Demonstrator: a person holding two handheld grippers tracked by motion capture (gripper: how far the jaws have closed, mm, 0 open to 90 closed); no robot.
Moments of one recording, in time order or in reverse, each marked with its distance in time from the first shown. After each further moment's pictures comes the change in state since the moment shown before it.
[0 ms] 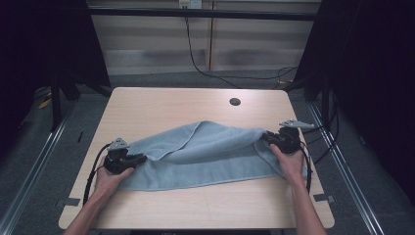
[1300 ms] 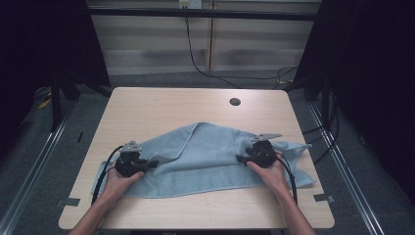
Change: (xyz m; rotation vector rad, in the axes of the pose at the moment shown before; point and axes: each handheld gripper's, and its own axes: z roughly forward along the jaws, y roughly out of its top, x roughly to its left) left arm -0.024 0.002 0.013 0.056 -0.122 0.028; right arm 0.063 -0.033 0.027 0.235 0.128 -0.132
